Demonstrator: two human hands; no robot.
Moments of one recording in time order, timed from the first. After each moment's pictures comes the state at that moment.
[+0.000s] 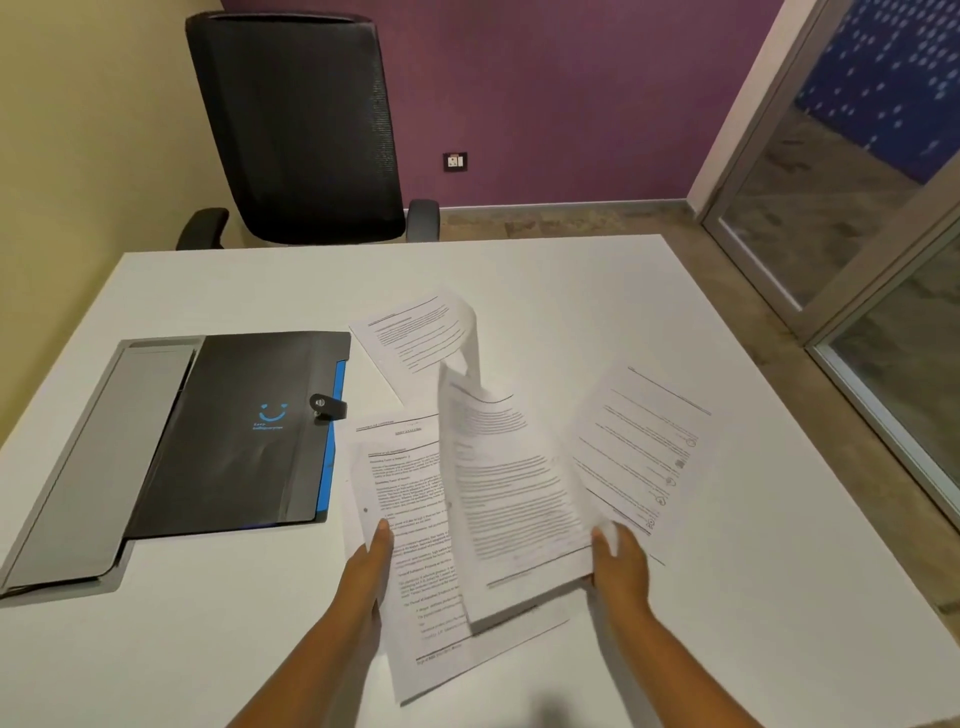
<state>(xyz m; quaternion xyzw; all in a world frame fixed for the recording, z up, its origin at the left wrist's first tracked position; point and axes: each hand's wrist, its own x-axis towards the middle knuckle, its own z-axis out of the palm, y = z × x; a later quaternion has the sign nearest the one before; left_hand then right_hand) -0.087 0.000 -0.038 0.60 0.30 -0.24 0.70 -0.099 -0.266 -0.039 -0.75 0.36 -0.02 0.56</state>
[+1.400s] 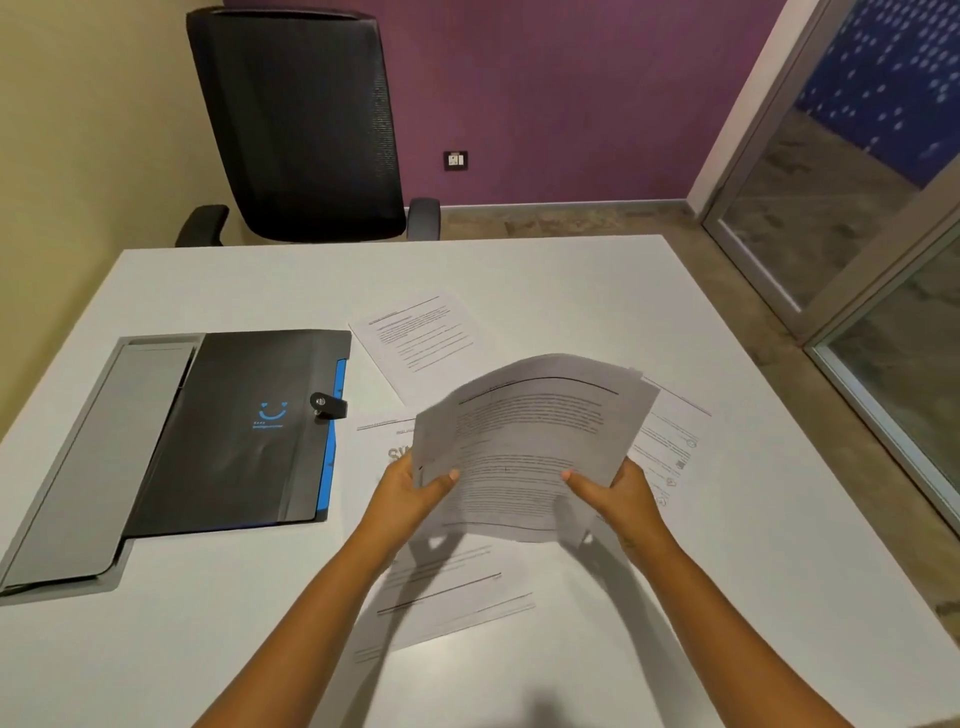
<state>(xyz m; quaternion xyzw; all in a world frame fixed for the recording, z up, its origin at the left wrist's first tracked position) -0.037 -0.032 0.045 0.74 0.05 -0.13 0.65 -0.046 -0.273 0.030 -0.74 0.15 0.04 0.65</state>
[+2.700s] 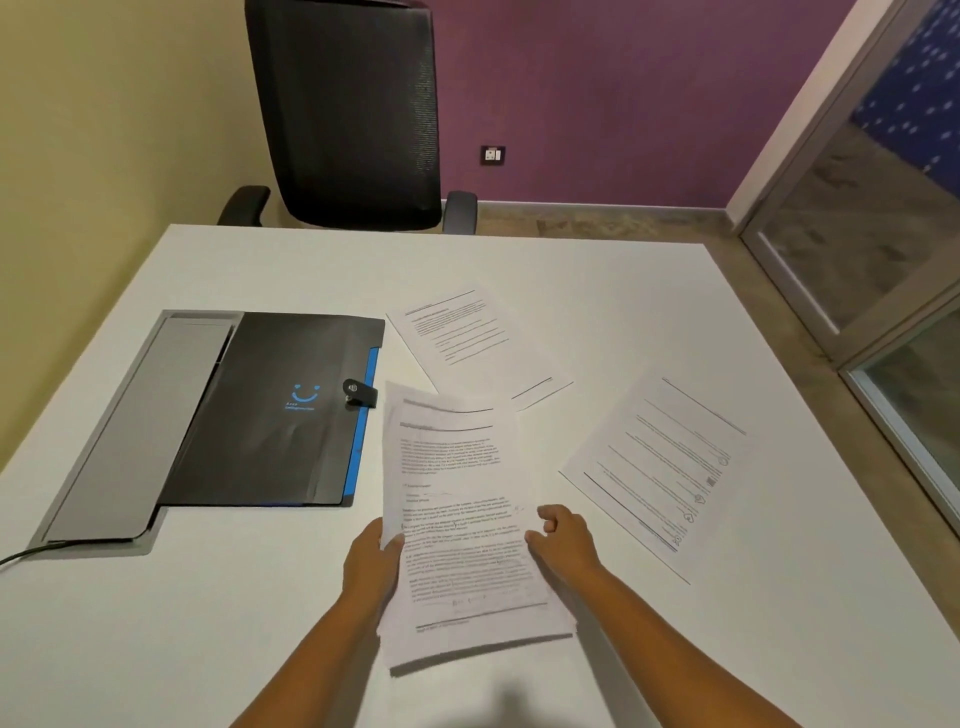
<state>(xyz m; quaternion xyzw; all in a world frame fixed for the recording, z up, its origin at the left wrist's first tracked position) -0.085 0.014 -0.033 0.75 0.28 -0.16 0.58 -0.050 -0.211 -0.051 -0.87 0.18 0.23 0.39</state>
